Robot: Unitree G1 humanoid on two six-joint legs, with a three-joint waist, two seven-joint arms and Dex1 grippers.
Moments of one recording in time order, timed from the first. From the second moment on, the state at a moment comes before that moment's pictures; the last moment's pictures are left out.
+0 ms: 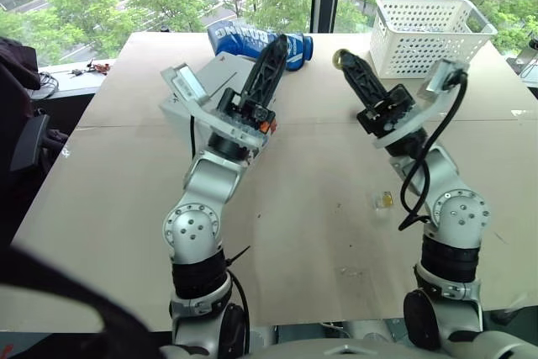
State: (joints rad) left arm -0.43 -0.03 0.17 -0.45 -1.20 0.51 -0.14; right arm -0.49 0.00 -0.15 -0.37 1.26 0.65 0.14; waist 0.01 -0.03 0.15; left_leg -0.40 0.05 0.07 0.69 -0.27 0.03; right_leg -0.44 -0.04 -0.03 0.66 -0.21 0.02
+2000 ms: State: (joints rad) left arm -0.30 0.05 0.06 -0.49 -1.52 0.58 -0.18; right arm -0.48 -0.08 0.00 -0.42 1.39 0.72 0.19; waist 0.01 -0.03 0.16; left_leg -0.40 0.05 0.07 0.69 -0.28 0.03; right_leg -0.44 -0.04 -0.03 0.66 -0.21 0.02
